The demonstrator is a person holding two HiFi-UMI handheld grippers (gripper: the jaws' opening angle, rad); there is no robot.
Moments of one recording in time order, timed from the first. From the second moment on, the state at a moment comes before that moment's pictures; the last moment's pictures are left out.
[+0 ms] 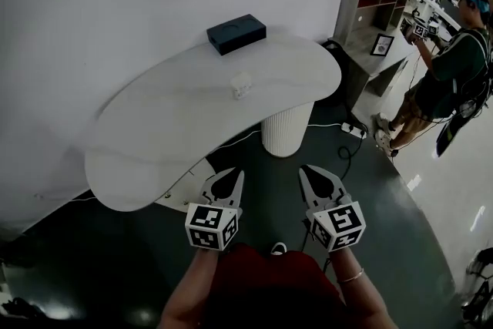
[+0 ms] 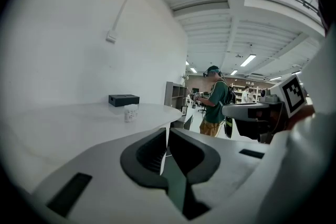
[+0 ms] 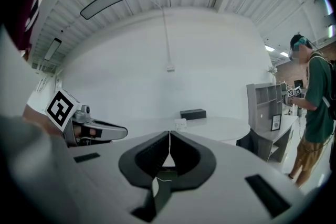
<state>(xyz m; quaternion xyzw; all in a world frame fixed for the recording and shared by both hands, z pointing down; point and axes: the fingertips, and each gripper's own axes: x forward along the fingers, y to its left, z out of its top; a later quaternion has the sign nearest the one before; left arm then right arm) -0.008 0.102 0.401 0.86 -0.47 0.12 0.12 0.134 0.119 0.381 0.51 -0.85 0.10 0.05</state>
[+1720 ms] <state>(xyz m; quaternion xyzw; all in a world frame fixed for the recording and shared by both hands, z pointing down) -0.029 -0.101 0.439 0.86 -0.47 0.16 0.16 0.101 -0.064 0.411 0.46 -0.88 0.12 0.10</state>
